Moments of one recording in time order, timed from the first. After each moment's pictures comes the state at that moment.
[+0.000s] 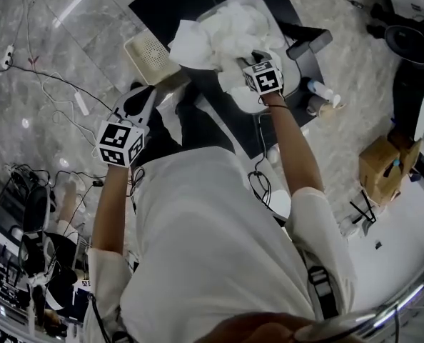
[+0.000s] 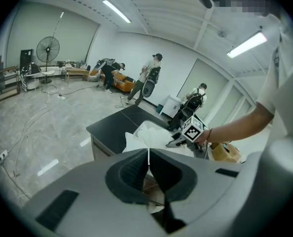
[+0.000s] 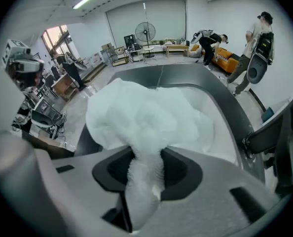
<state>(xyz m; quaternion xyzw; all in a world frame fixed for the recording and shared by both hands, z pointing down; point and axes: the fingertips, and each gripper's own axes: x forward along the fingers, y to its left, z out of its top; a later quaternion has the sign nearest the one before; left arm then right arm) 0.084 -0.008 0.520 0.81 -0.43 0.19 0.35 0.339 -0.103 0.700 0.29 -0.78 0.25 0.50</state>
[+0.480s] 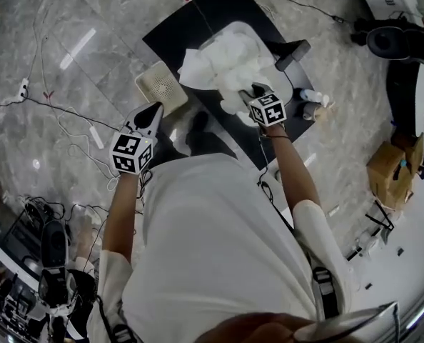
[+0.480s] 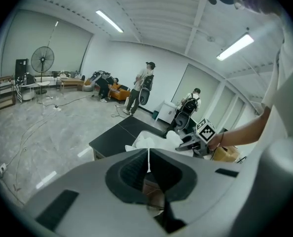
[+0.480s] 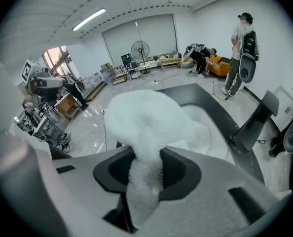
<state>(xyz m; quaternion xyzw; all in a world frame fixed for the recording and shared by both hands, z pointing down) 0.060 -0.002 0.457 0.83 -0.43 0.18 0.31 0.318 -0.053 0.594 0.32 -0.81 0.28 0.41</state>
